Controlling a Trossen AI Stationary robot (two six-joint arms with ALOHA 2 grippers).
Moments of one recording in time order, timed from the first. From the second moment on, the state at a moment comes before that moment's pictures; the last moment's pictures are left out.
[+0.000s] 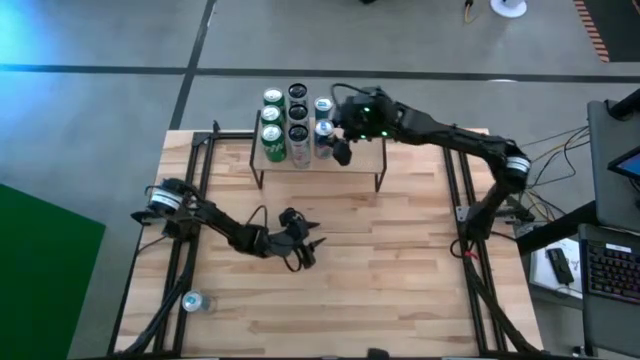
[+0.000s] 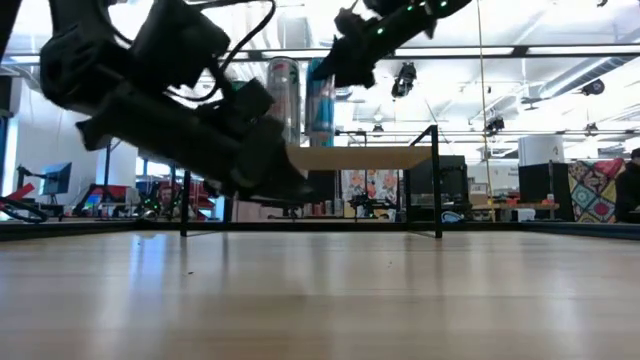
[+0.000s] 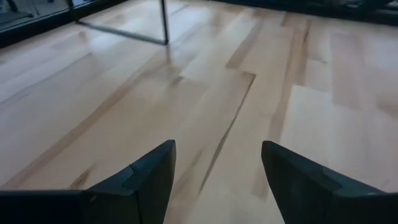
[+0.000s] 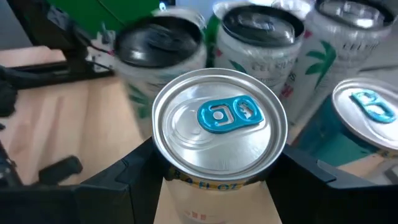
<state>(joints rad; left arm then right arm) -0.25 1.89 0.64 0.78 -0.61 -0.33 -0.48 1.67 1.53 -0.33 -0.22 -0.13</state>
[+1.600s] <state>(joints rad) -0.36 1.50 0.63 0.12 -0.62 -0.54 -0.47 1.49 1.48 -0.45 -0.22 -0.02</state>
